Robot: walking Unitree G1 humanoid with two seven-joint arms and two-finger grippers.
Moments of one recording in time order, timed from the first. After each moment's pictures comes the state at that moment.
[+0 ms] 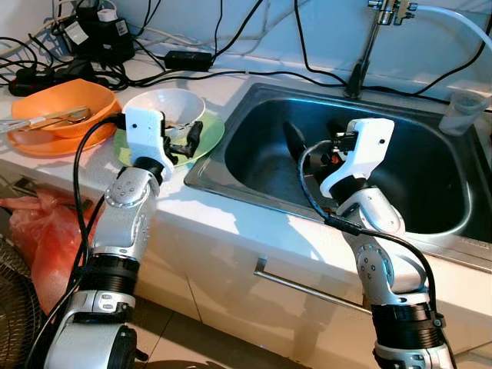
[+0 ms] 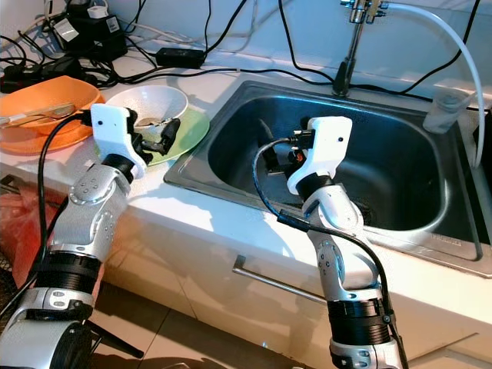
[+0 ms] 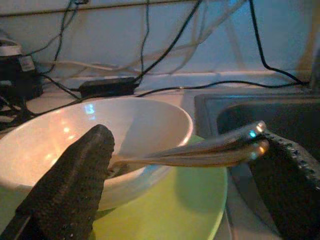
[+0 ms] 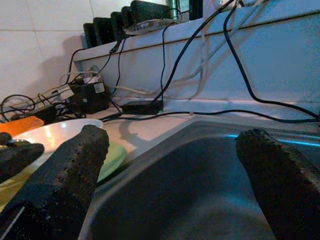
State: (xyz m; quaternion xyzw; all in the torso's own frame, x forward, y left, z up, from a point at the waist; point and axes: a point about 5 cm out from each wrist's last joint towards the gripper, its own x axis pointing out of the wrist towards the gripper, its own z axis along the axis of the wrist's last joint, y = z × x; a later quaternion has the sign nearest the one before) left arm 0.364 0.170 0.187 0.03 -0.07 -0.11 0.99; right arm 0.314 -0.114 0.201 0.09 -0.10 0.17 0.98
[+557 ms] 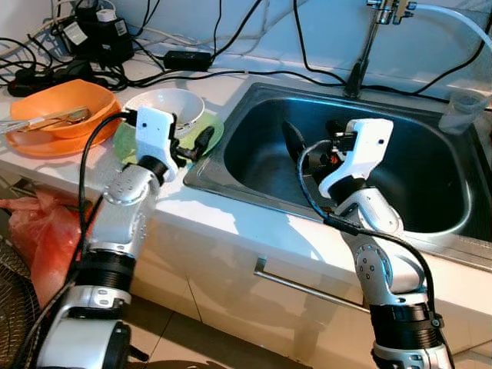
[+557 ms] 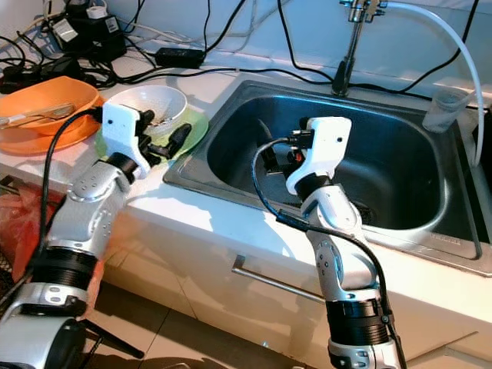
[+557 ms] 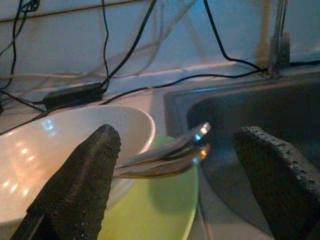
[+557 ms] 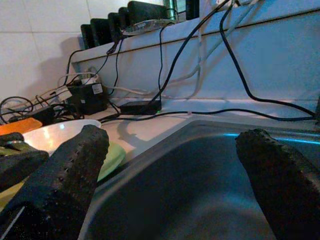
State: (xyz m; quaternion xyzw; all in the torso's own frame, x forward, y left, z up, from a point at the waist) left arm 0.364 0.171 0.192 0.06 -0.07 -0.18 0.98; right arm 0.314 -0.113 0.201 0.10 -0.10 0.16 0.98
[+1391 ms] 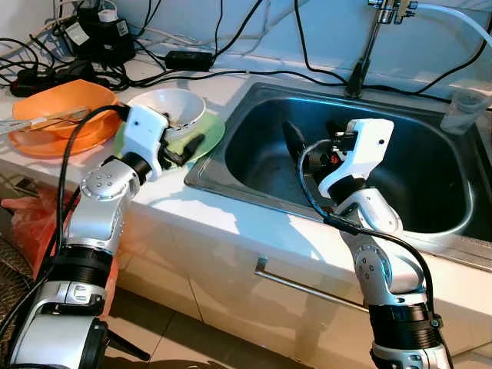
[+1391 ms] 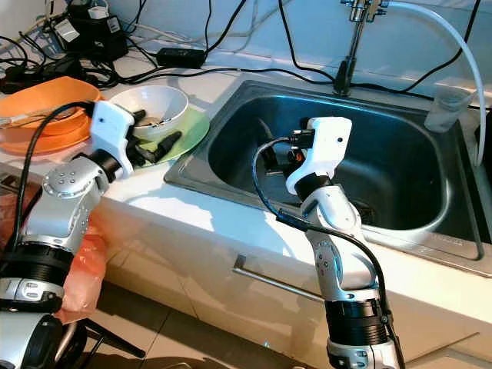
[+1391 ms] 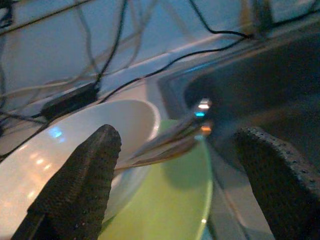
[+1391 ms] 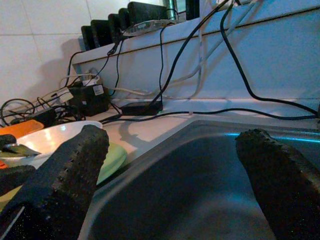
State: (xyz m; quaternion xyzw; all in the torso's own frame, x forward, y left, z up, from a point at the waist) left arm 0.362 0.188 0.195 0.16 -0.05 -0.23 0.96; right arm 0.314 -0.113 0.201 0.10 -0.10 0.16 0.98
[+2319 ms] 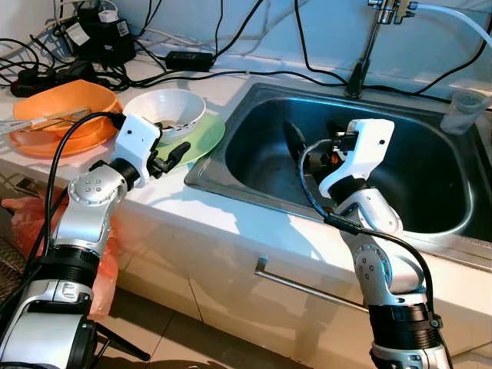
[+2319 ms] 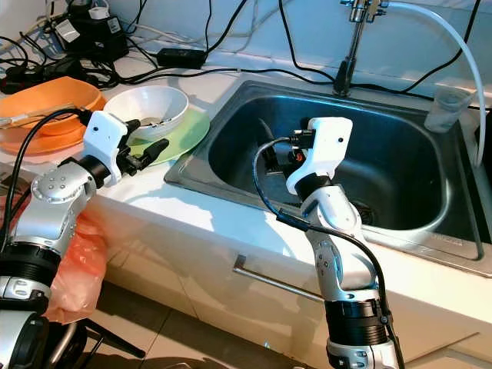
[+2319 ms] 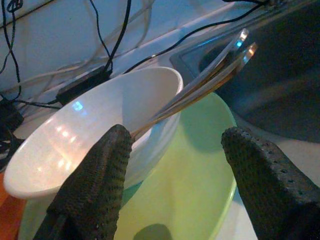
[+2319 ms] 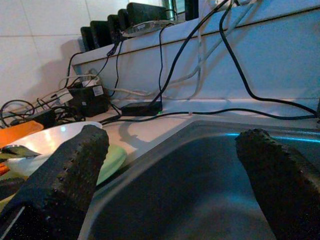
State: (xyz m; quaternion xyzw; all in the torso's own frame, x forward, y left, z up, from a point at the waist) left arm 0.362 0.212 0.184 0.20 -0.03 -0.21 0.96; right arm 0.314 -0.113 0.201 0.10 -0.10 0.16 0.98
